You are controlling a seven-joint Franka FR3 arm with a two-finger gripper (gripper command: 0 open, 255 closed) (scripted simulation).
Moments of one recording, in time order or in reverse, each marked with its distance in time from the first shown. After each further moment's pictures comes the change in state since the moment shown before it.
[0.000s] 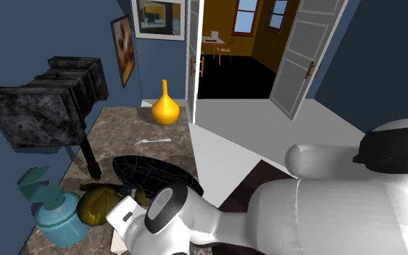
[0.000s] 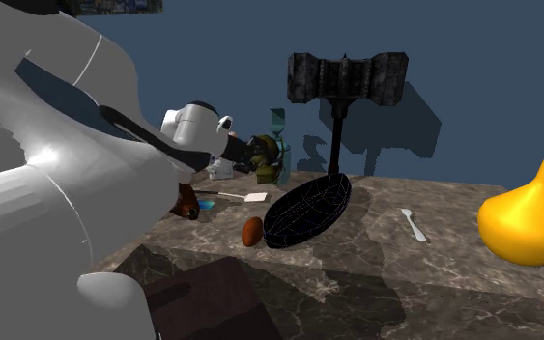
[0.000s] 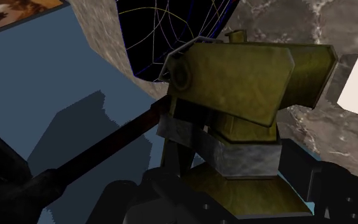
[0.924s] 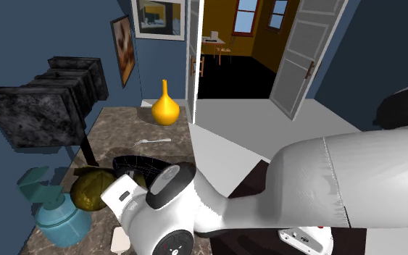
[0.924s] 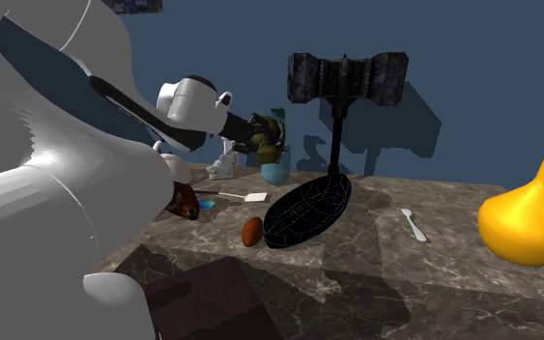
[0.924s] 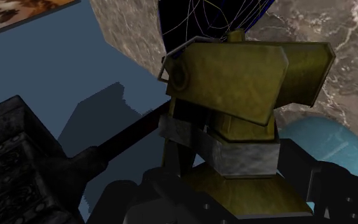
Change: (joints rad) arm 0.111 0.152 -0.139 -0.028 -0.029 -0.083 -0.116
